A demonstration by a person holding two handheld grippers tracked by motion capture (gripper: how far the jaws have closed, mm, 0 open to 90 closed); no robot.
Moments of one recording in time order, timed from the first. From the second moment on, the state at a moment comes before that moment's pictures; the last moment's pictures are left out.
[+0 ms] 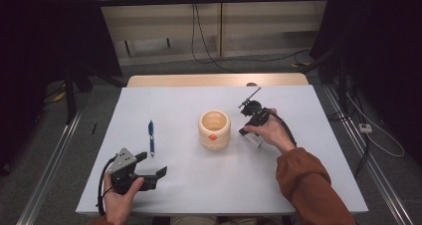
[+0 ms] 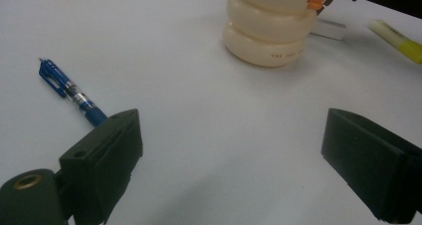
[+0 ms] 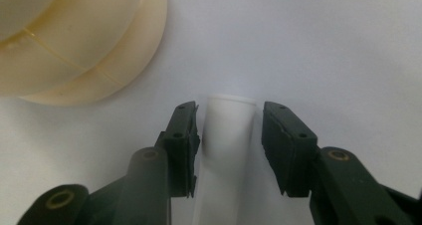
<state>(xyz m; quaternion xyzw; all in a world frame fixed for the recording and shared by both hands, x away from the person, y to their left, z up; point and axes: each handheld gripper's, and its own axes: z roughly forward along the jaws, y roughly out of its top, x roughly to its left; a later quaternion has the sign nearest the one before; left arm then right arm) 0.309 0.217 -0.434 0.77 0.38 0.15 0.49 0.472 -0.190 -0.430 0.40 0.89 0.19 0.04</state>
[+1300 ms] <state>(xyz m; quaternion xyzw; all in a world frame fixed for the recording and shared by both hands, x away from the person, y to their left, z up) 0.309 0.217 -0.435 0.77 0.38 0.15 0.49 0.454 -0.195 -0.418 0.41 0.87 0.25 0.04</state>
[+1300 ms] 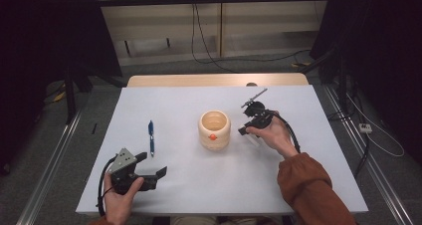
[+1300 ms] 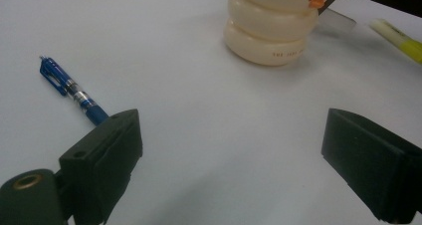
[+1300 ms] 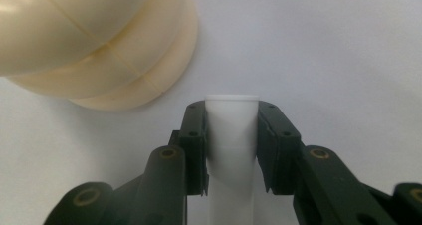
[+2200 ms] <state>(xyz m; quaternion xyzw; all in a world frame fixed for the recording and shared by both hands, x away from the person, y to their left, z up) 0.308 0.217 -0.434 0.77 0.38 0.15 0.49 0.412 -0.220 -0.398 0.41 0.81 0.41 0.08</state>
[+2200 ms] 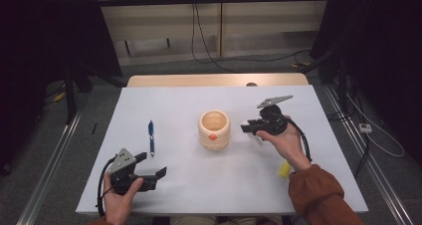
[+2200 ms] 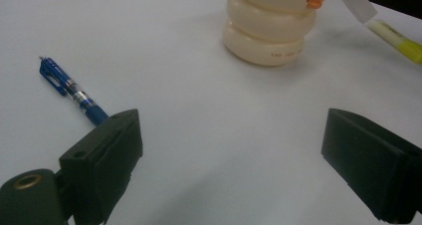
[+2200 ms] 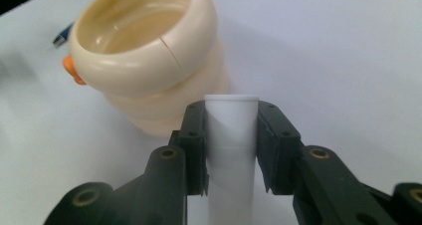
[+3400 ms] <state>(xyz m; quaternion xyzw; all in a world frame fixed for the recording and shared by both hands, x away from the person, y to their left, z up) 0.308 0.217 -0.434 0.77 0.38 0.15 0.49 0.393 -0.209 -0.360 0.30 0.75 0.56 0.17</state>
